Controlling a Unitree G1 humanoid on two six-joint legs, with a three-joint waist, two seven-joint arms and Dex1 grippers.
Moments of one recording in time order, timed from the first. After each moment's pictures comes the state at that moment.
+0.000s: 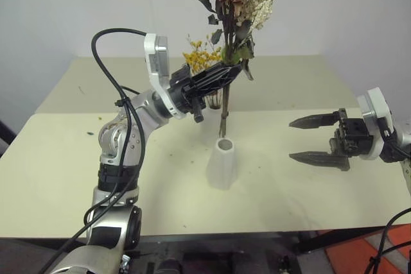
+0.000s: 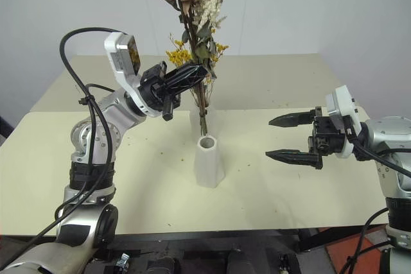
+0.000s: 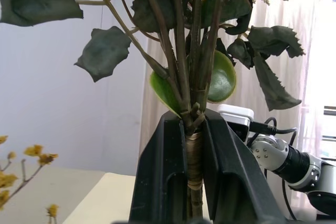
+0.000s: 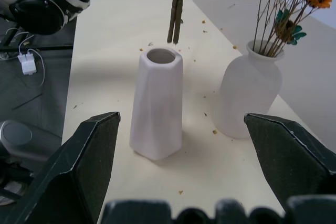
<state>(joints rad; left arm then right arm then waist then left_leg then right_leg) -0.87 0.26 0.10 -0.02 -0.82 0.57 -0.95 -0.49 -0.93 -0.22 -0.05 0.63 0.40 1.43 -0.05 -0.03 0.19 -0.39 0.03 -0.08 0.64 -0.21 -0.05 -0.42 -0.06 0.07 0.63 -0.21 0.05</state>
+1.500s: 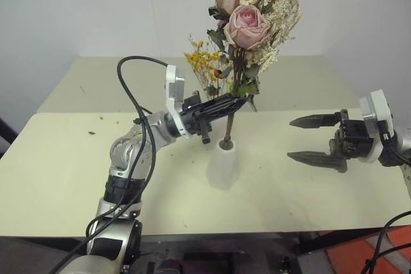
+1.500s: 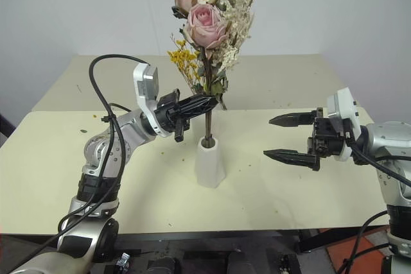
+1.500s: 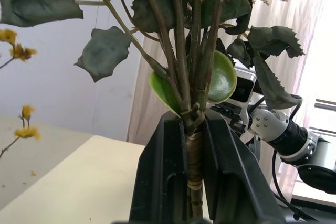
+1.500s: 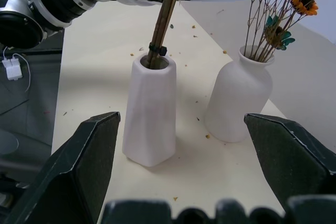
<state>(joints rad) -0.77 0.25 0.03 -0.02 -0.78 0.58 -0.96 -0.43 -0.92 -0.24 -0.11 0.65 0.40 1.35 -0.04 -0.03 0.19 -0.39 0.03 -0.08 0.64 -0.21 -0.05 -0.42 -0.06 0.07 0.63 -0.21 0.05</state>
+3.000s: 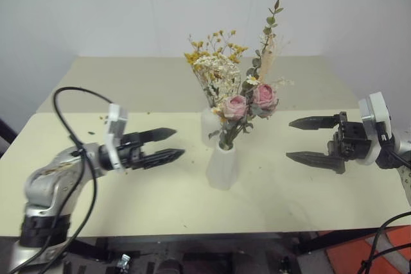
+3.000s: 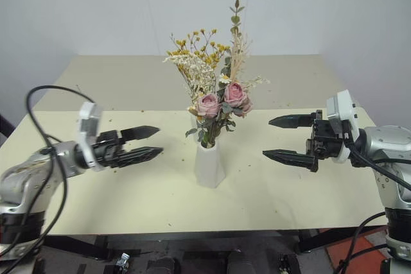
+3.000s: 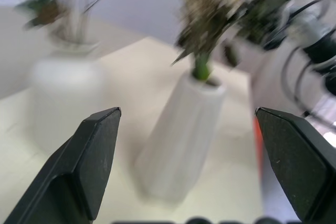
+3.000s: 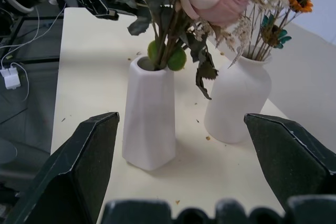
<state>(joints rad) -0.34 0.76 0.26 -0.20 -0.81 0.71 -1.07 -0.41 -0.91 -0.25 -0.10 0.67 0.40 1.33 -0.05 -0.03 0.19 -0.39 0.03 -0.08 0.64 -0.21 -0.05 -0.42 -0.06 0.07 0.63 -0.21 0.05</state>
